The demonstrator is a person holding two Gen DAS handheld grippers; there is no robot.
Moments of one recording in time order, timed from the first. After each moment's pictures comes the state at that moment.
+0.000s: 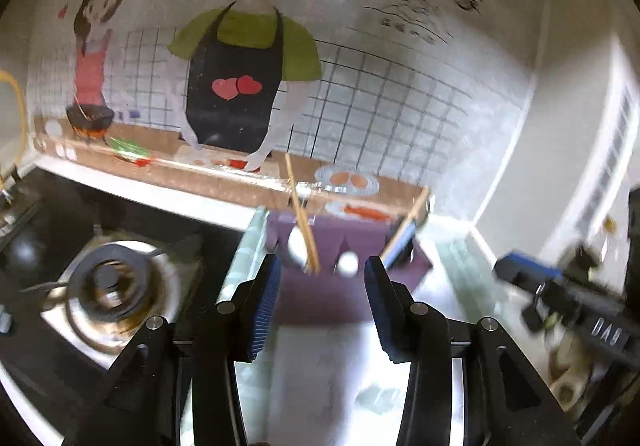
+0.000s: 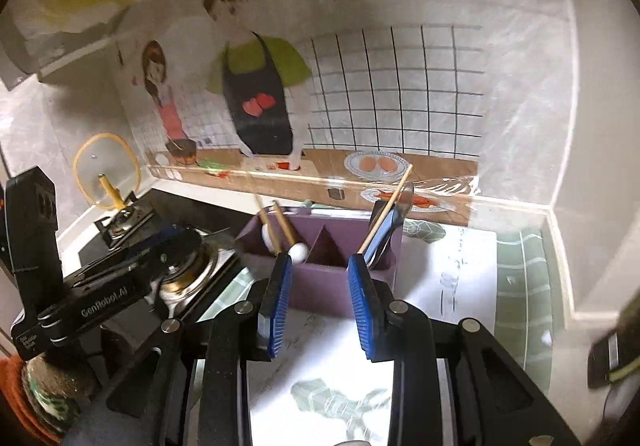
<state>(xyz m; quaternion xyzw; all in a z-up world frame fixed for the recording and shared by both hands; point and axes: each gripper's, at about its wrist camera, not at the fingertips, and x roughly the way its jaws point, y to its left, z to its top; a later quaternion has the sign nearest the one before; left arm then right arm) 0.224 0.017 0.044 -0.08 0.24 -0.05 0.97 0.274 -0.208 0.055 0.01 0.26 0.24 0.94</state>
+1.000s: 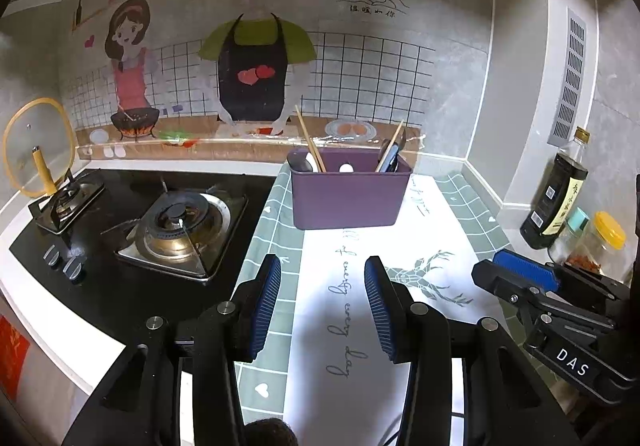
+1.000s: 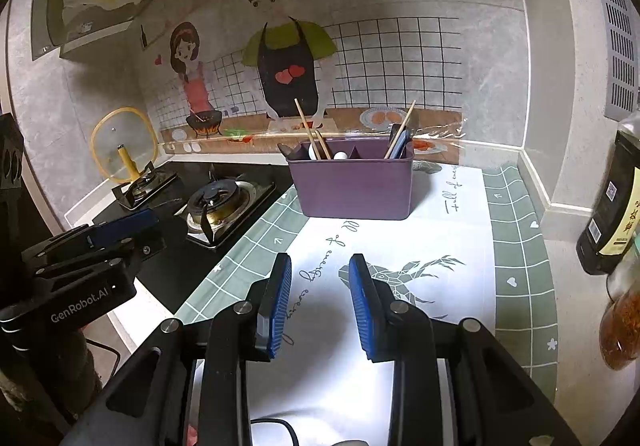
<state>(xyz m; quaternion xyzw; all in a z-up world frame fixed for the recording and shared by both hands) 0.084 -0.015 0.038 -0.02 0.28 -0.01 0.96 0.129 -0.200 0.005 0.00 0.26 0.22 0.94</state>
